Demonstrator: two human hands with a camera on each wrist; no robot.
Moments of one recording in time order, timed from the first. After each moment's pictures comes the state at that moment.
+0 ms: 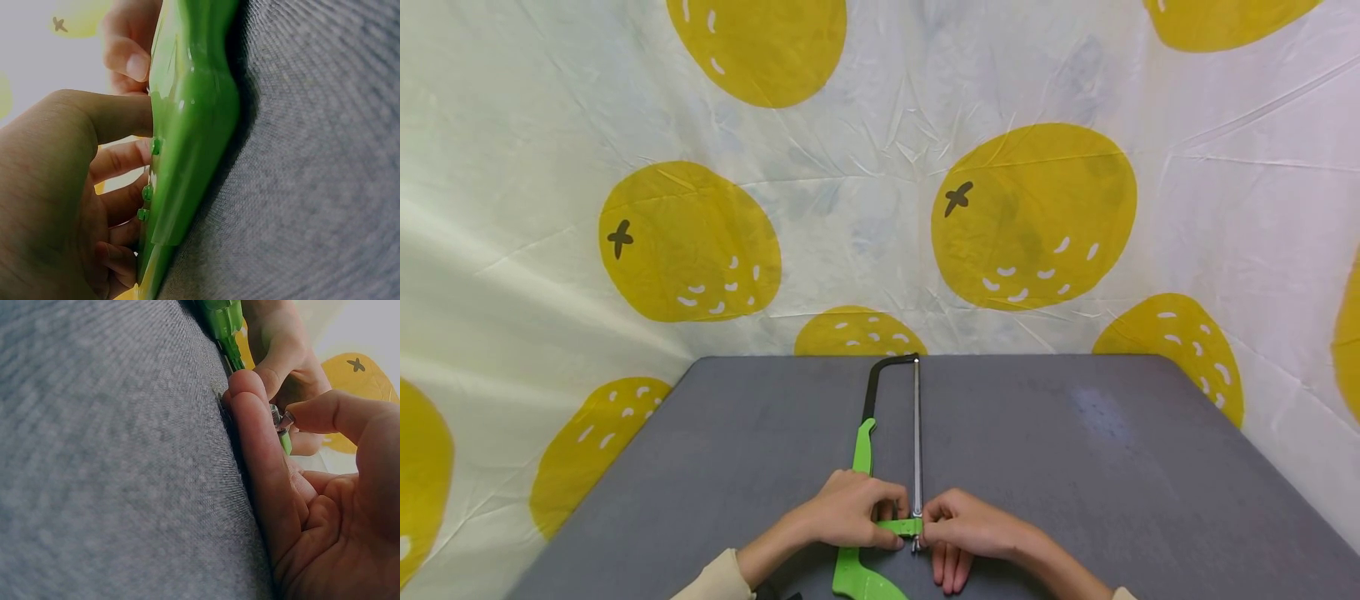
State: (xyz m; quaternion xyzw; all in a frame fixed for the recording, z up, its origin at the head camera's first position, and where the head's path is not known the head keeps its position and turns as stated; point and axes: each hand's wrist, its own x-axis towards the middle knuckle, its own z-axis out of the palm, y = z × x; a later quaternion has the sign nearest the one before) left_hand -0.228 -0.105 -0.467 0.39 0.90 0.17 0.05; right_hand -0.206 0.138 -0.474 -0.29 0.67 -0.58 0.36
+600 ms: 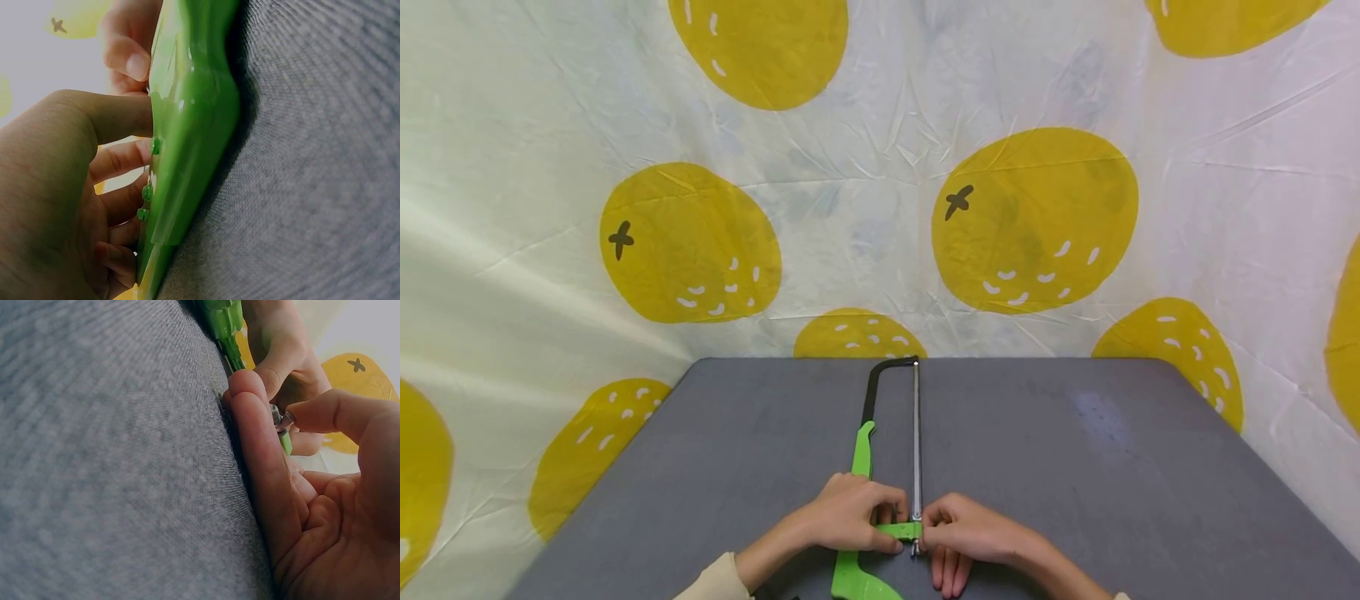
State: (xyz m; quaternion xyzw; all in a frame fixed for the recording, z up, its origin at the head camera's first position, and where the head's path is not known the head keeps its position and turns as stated) left_hand -0.228 -0.104 -0.466 0.39 0.90 0.18 0.05; right_hand -0.205 0.138 -0.473 -0.29 0.67 -0.58 0.36
